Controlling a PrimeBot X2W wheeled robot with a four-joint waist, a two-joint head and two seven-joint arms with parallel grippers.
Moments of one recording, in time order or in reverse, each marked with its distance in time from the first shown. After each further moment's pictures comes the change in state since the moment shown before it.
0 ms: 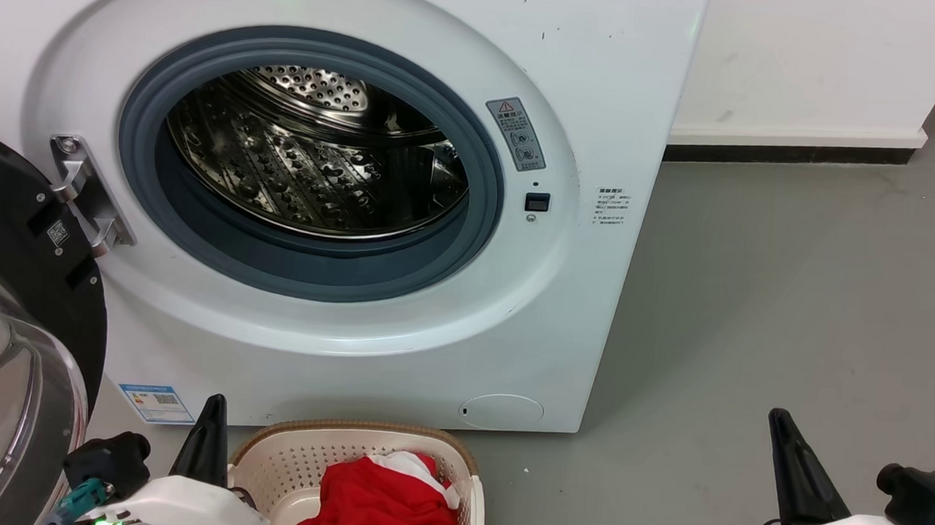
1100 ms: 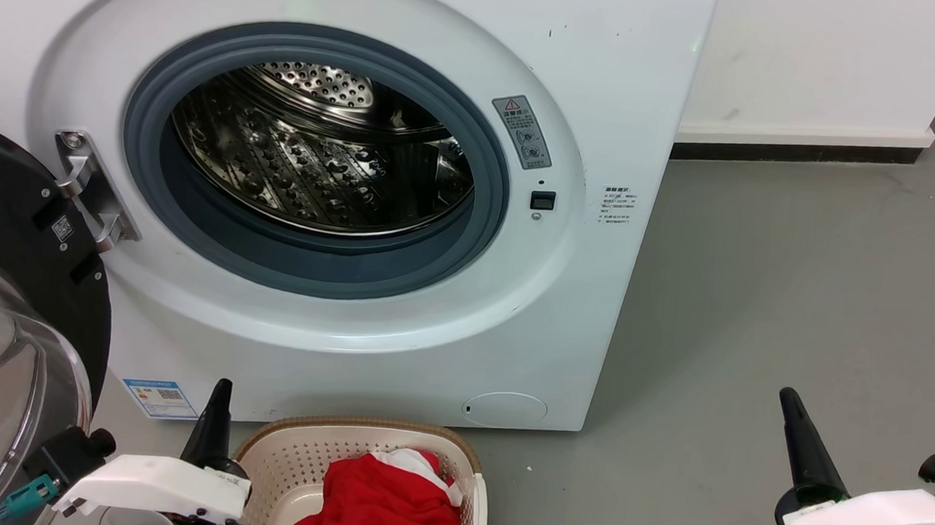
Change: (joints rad) left arm -0.058 -0.021 0.038 0.040 -0.535 -0.048 0.080; right arm -0.082 -0.016 -0.010 0.097 0.583 0.000 0.042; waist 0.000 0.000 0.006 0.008
